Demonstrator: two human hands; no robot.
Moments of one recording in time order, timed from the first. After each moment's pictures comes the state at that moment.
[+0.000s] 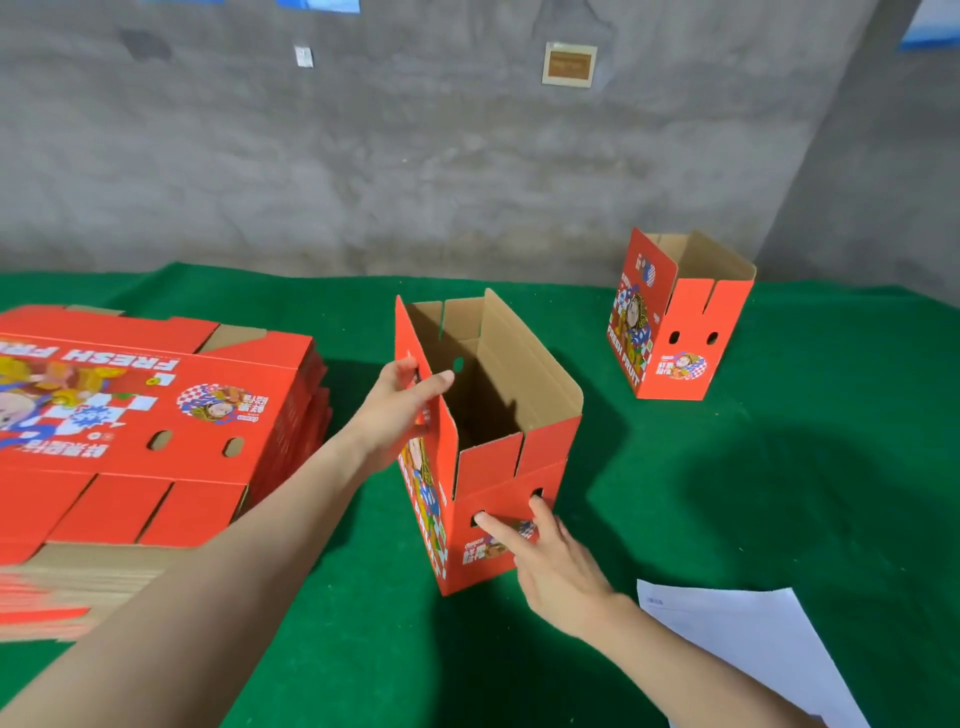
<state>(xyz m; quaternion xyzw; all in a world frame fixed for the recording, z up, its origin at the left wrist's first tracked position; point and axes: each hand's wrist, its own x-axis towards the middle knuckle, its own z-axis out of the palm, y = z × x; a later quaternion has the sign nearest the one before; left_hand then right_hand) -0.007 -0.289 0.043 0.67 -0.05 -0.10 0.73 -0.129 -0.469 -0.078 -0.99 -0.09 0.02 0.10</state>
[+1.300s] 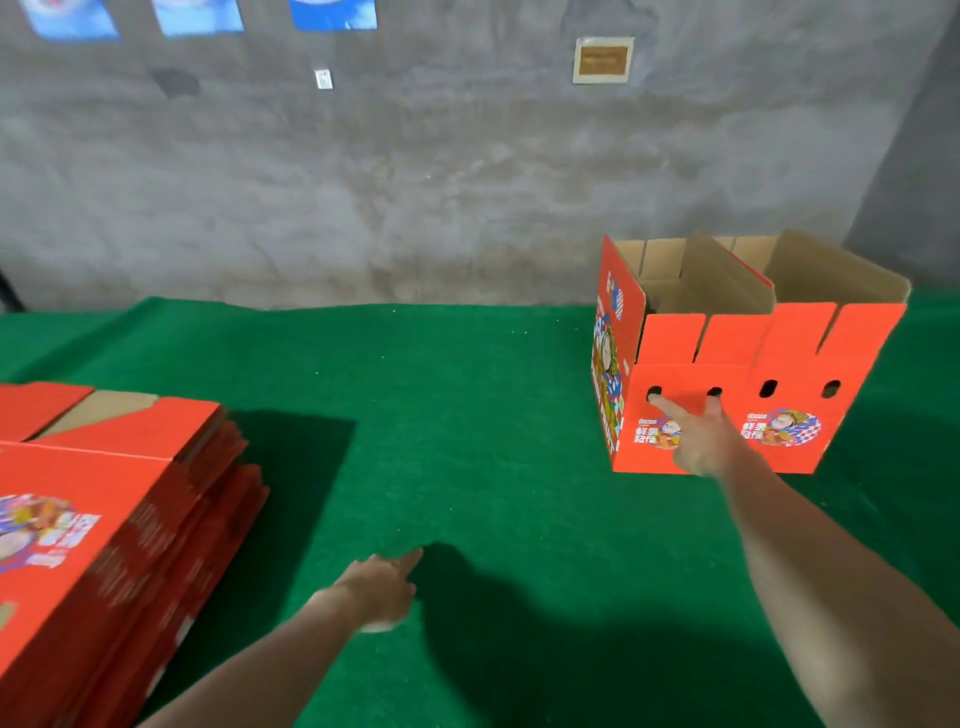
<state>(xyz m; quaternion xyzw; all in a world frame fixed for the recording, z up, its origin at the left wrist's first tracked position) 0.124 -0.350 -0.118 0.96 -0.10 -0.25 -0.04 0.179 -0.737 -0.063 -0.98 0.19 0.02 0.11</state>
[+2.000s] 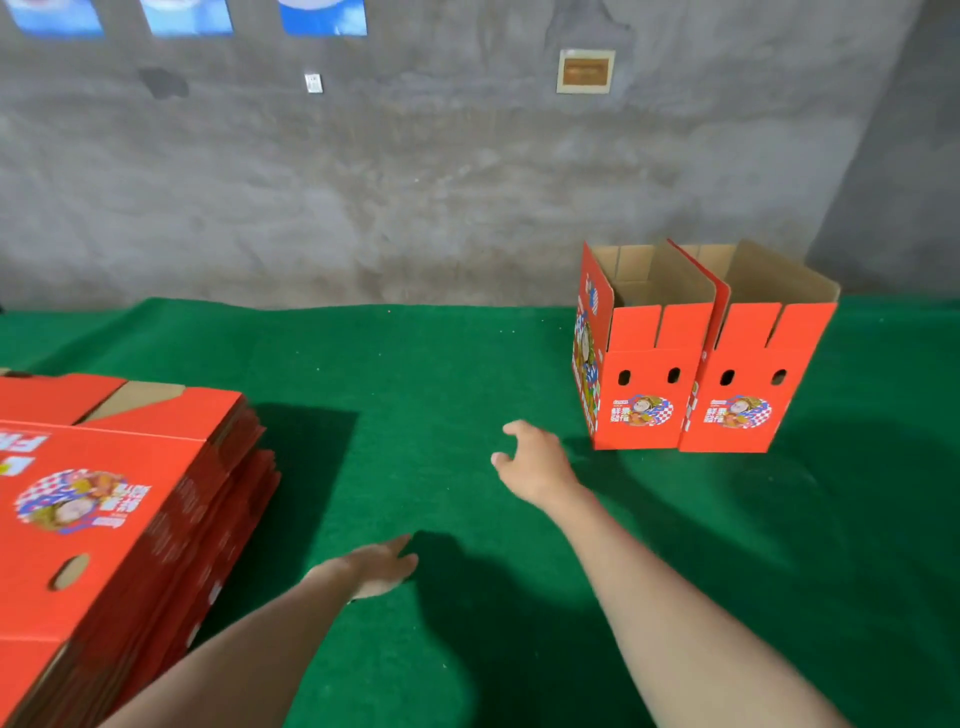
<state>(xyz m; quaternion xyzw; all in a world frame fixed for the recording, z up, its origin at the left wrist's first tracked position) 0.101 -0.330 -0.108 0.94 -0.06 -0.31 0.12 0.111 -0.543 -0.040 -0.94 0.07 -0.02 0.33</state>
